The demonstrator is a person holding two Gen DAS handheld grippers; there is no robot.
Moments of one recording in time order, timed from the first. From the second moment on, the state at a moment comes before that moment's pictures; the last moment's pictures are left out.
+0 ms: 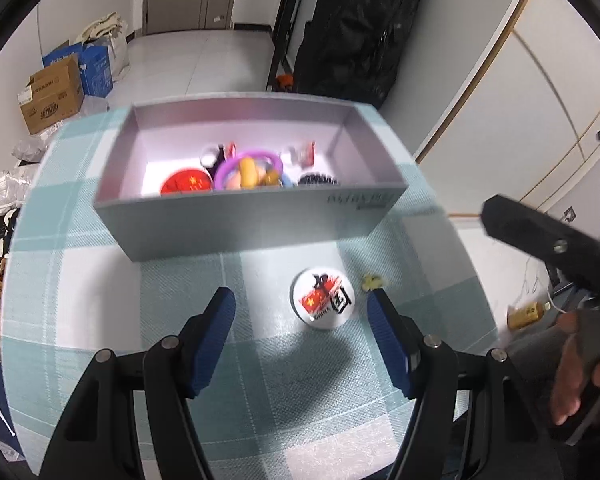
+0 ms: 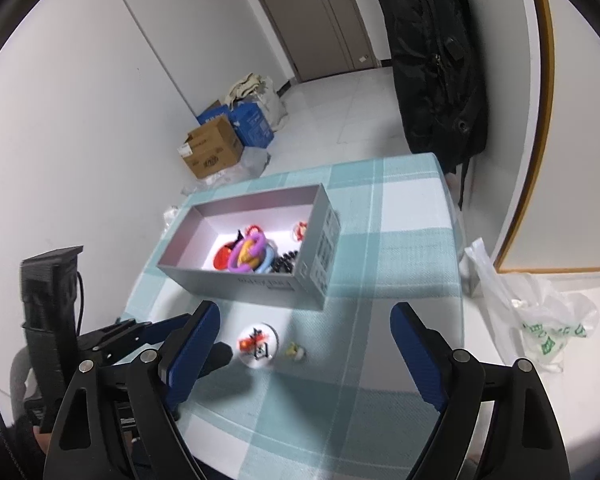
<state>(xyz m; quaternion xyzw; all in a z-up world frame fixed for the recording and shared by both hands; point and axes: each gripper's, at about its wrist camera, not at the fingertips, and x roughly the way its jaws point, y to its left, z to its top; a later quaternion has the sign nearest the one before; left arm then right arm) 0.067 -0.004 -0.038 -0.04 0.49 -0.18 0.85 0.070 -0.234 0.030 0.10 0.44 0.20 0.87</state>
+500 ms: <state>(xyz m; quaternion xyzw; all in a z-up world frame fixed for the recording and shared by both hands) 0.063 -0.023 -0.049 0.04 0.51 -0.17 0.84 0.065 -0.244 0.025 0.10 0.45 0.17 0.87</state>
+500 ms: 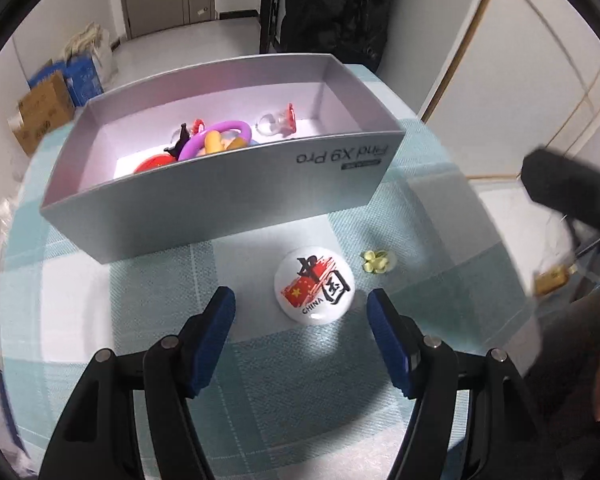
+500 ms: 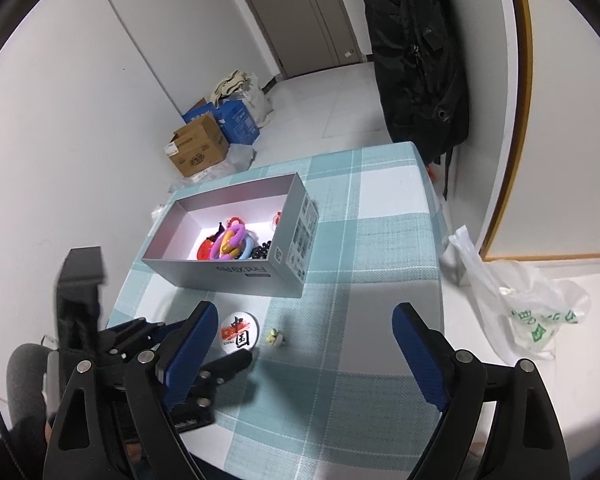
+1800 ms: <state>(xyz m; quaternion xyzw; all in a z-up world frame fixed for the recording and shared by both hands) 0.076 0.008 -0.038 -0.05 0.50 -0.22 0.84 0.073 -0.221 -0.011 0.02 0.50 0.14 0.85</state>
